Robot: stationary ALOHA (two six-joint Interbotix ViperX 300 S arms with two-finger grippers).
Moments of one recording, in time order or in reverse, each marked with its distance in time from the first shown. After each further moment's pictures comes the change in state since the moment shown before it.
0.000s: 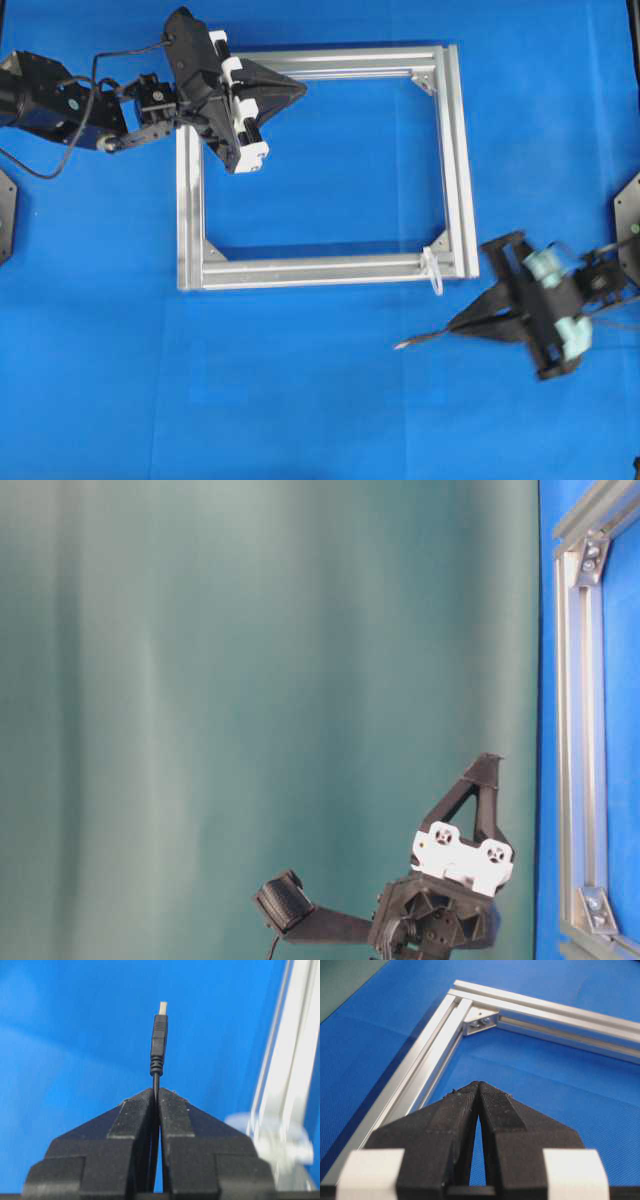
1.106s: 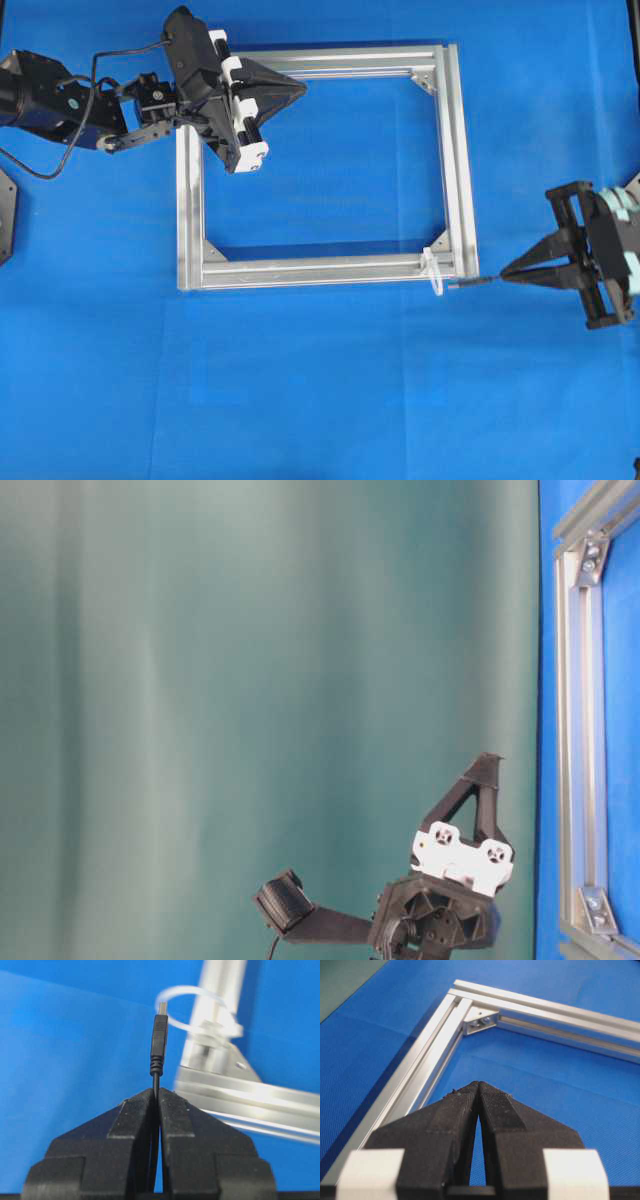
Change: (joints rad) left arm 0.000 0.000 -0.002 0.002 0.002 0.000; right arm -0.152 -0.341 0.186 0.000 0.170 -0.008
